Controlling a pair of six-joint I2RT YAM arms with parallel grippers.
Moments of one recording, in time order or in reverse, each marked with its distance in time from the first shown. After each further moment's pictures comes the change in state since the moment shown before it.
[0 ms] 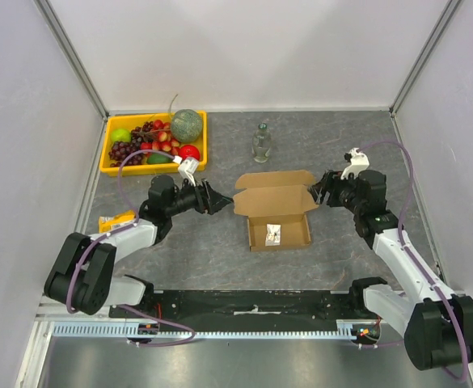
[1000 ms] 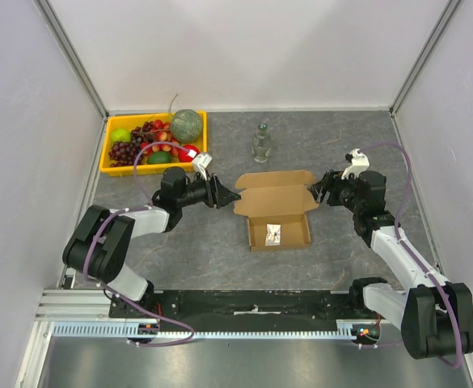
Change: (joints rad) left arm -0.030 0.236 0.113 0.121 0.095 0.013; right arm -0.037 0.070 -0.059 0.150 -0.046 0.005
